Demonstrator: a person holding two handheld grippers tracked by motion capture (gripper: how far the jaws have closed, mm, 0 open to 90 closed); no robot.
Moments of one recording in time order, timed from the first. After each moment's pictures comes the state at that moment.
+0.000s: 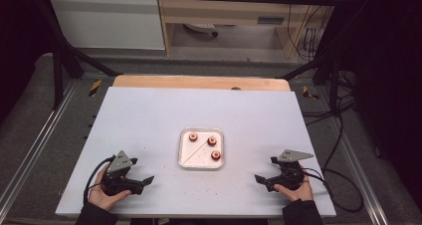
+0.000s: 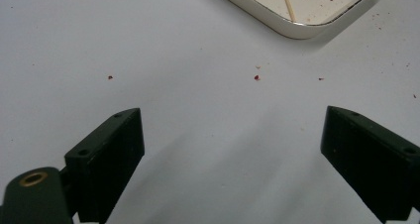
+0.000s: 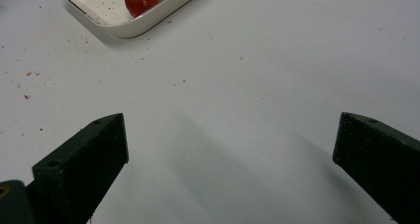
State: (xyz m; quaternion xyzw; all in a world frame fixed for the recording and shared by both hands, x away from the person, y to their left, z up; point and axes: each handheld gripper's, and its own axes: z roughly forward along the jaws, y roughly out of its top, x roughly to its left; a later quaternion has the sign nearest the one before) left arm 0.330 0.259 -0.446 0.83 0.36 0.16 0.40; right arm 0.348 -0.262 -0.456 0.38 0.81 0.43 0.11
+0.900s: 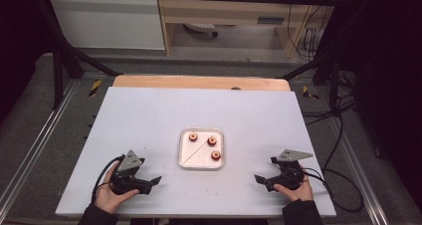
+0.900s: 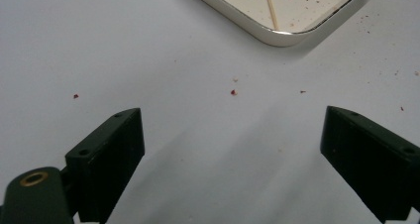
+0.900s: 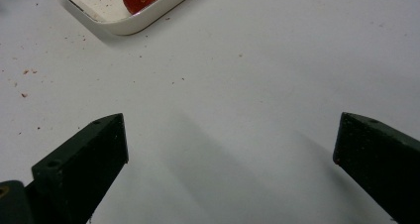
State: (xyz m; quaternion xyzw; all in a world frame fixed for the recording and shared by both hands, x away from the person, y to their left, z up) left arm 0.333 0.232 -0.444 0.84 0.35 0.15 0.39; right arm 0.348 -0.261 -0.456 0.38 0.82 0.42 0.10
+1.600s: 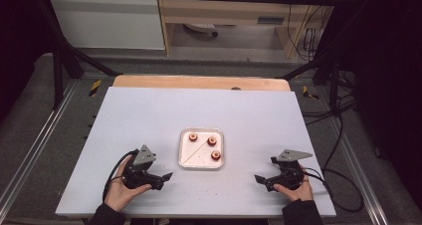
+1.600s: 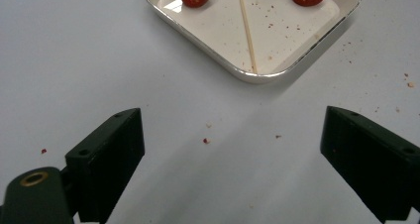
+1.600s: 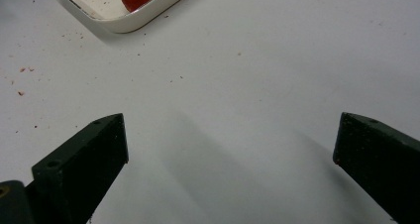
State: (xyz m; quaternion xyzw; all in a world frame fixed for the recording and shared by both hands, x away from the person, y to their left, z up) left arm 0.345 0.198 -0.427 0.85 0.34 0.15 0.38; right arm 0.349 -0.261 -0.456 0.38 0.82 0.42 0.10
